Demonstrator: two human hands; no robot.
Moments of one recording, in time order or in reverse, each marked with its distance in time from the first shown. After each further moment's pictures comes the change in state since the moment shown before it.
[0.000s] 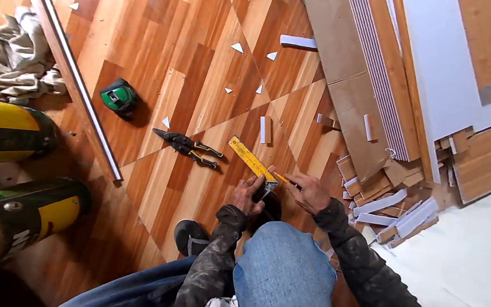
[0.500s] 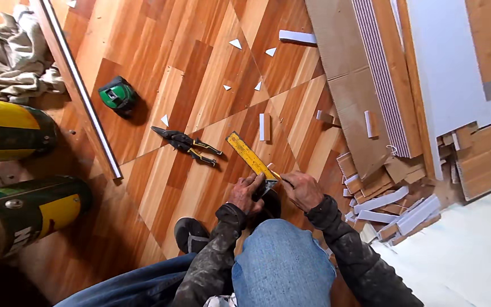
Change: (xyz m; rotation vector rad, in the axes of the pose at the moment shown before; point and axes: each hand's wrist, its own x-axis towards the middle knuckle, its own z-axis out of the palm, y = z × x) left_hand -0.002 0.002 0.003 0.067 0.017 0.012; right_hand 0.003 -0.009 0.010 -0.052 -0.001 0.004
